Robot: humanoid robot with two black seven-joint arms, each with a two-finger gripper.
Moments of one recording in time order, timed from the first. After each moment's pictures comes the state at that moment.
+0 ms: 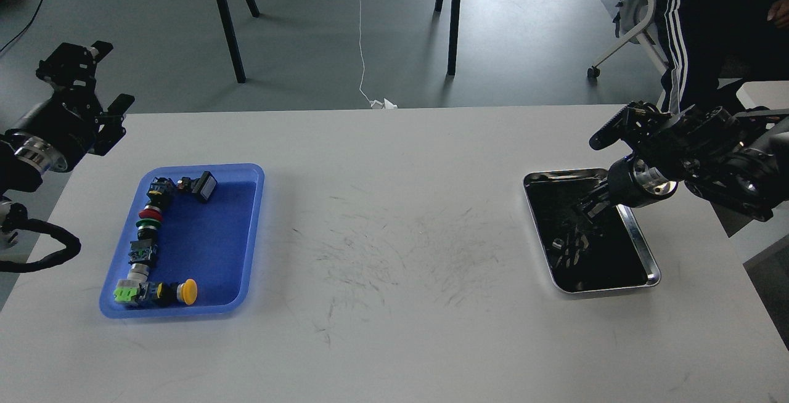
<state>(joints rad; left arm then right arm) -0.74 0.84 -0.35 -0.97 0.14 -0.14 -0.49 1.37 -0.42 -0.76 0.74 -1.41 0.31 0.49</state>
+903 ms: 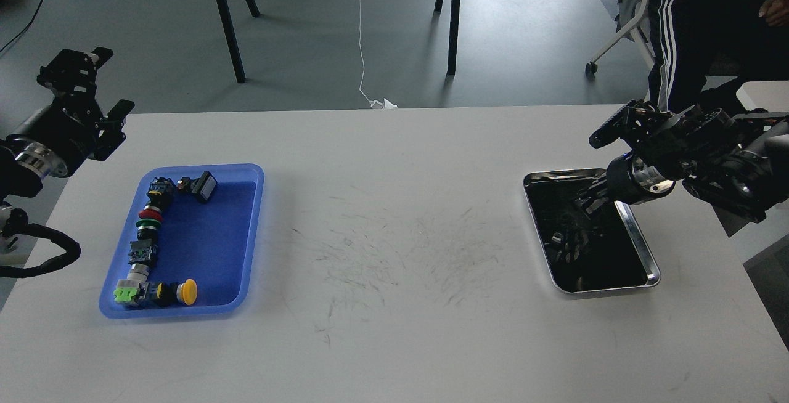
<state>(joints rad) -0.73 0.84 -0.35 -0.98 0.14 -0.14 -0.49 1.34 -0.41 -0.75 0.71 -1.41 0.27 0.49</state>
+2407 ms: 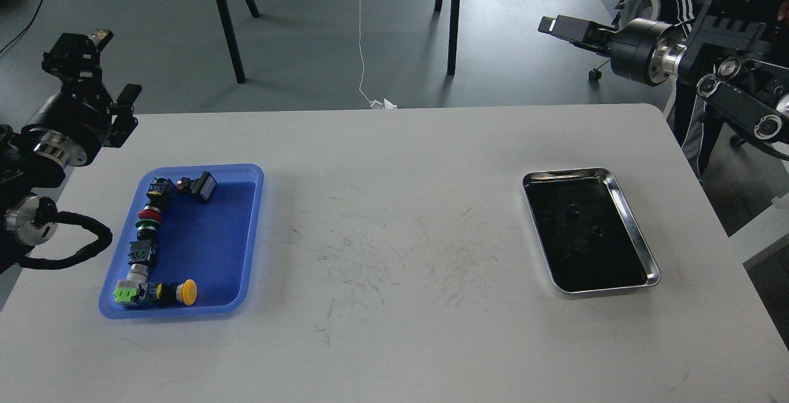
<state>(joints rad) -0.73 0.84 -0.38 -1.14 0.07 0.01 -0.49 1.25 -0.51 0.02 0.61 -0.81 0.22 0.44</state>
